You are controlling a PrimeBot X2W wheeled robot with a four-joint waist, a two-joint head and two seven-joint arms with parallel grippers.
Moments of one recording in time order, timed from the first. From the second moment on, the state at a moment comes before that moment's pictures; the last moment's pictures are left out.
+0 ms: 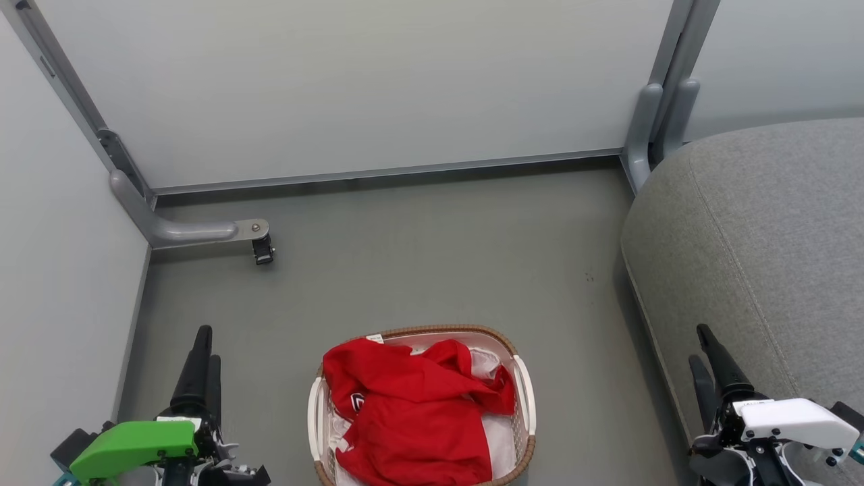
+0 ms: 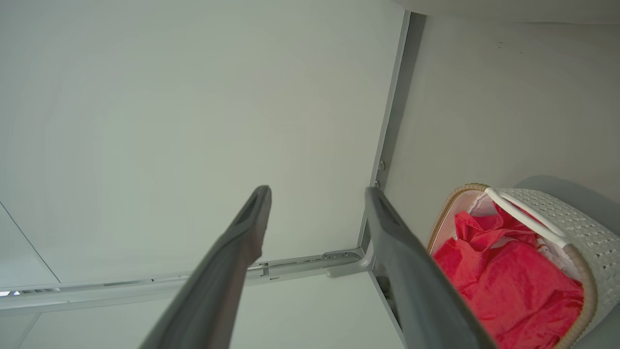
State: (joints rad) left arm -0.05 0.04 0.04 0.26 -1.58 -0.13 0.06; right arm -0.05 -0.03 -0.08 0.28 1.57 0.13 0.06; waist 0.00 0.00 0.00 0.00
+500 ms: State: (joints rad) left arm -0.05 0.04 0.01 0.19 -1.37 -0.12 -0.01; right arm -0.05 -0.03 -0.09 0.22 1.34 0.13 -0.01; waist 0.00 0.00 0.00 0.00
